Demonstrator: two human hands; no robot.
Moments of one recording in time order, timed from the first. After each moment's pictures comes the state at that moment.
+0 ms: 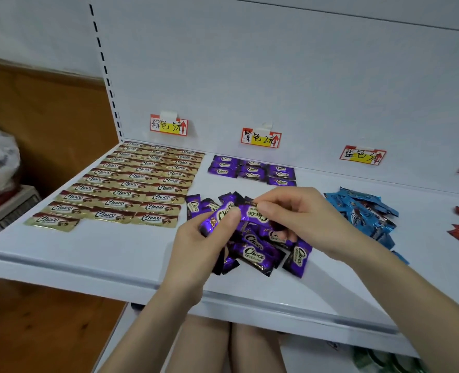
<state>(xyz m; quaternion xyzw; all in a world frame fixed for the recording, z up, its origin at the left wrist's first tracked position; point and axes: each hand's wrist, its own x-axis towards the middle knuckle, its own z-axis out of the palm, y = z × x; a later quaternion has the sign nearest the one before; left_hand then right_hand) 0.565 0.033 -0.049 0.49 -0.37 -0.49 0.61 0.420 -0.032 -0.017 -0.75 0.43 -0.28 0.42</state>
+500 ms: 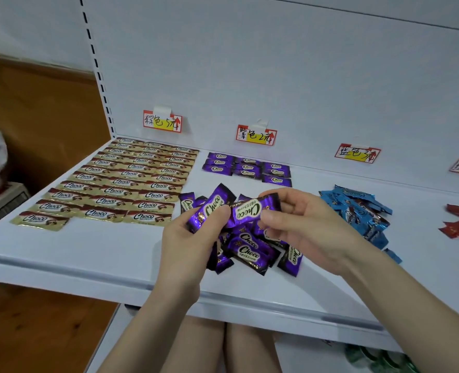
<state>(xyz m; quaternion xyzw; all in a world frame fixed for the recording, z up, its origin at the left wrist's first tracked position) 0.561 0.034 -0.042 0.49 -0.30 -0.49 0.65 0.415 -0.025 -0.024 -0.56 0.38 -0.35 0.65</state>
